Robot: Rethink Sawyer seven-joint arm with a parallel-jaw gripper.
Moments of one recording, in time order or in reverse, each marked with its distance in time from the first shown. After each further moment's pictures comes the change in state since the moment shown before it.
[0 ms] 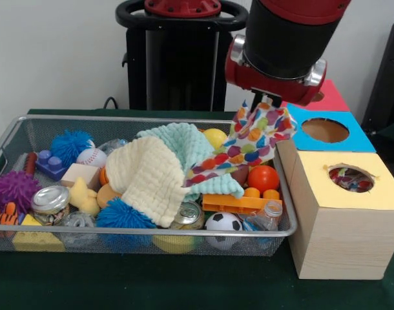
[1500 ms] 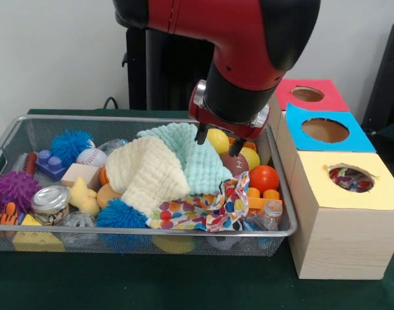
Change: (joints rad) arm -0.036 -0.010 0.021 0.249 -0.128 -0.196 0.000
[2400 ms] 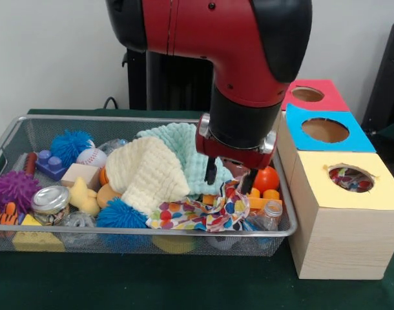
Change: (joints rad) arm -0.046 -0.003 0.093 0.046 -0.001 -0.282 0.000
